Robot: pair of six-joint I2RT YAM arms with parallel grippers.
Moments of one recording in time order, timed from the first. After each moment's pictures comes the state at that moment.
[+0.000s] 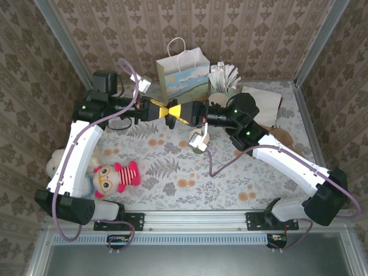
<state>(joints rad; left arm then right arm) -0.30 1.34 1.57 -0.86 1.24 0.07 0.69 1.35 1.21 0.45 -0.77 -1.83</state>
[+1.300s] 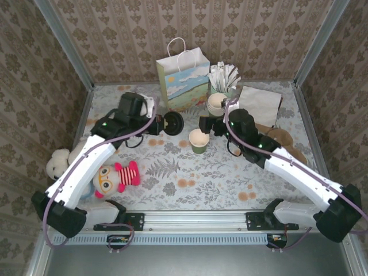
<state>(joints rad) -0.57 1.26 1.31 -0.81 0.20 -0.35 0.61 1.20 1.00 -0.22 0.20 0.44</state>
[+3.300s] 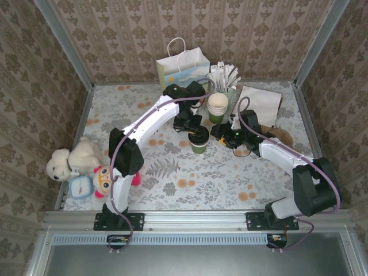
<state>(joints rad) -0.77 2.11 2.11 -1.37 0.10 -0.45 0.29 1.43 0.81 -0.09 -0.53 0.85</state>
